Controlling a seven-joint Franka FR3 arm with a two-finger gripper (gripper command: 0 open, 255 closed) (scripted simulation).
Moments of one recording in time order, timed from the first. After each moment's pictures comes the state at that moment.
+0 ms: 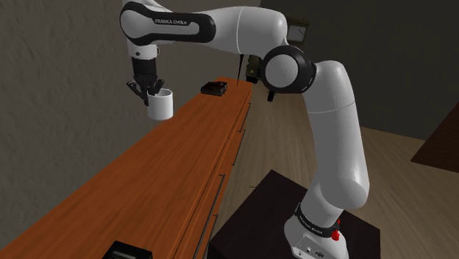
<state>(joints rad) 0.12 0.55 0.17 -1.12 -0.09 1.64 0.36</state>
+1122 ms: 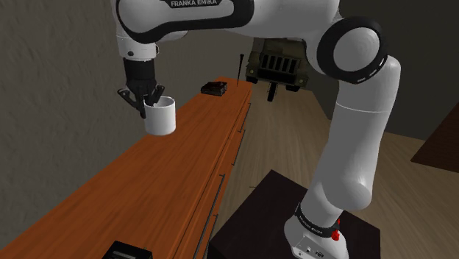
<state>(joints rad) 0.21 0.19 0.24 -1.58 -0.04 1.74 0.54</state>
